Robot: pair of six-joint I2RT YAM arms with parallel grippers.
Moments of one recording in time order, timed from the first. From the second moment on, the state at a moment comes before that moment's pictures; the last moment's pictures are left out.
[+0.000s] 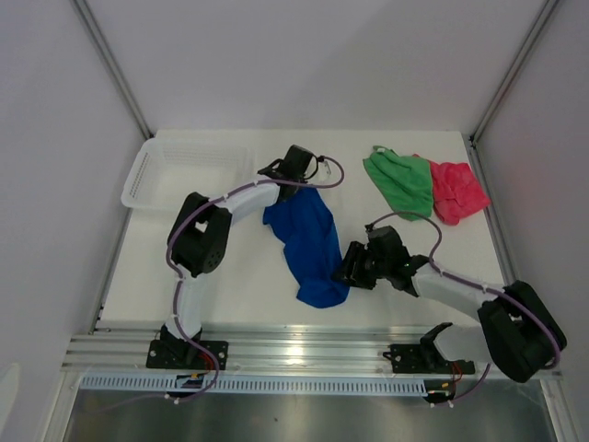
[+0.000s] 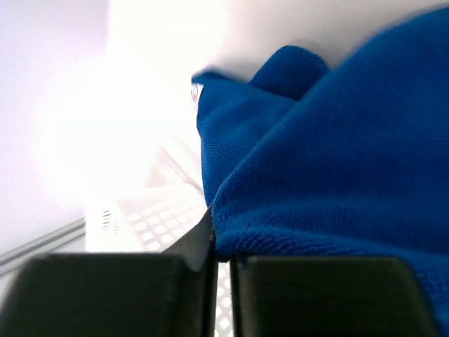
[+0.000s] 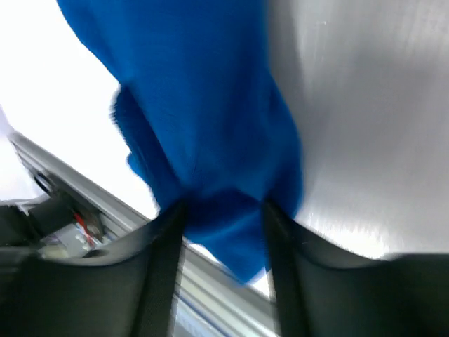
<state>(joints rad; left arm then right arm) -0.59 2.12 1.61 -0.32 -0.41 0.81 0.59 1.32 0.51 -0.05 -0.31 0.84</state>
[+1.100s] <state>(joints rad) -0.61 1.02 0.91 -0.79 -0.15 0.49 0.80 1.77 1.20 -0.43 0.21 0.40</state>
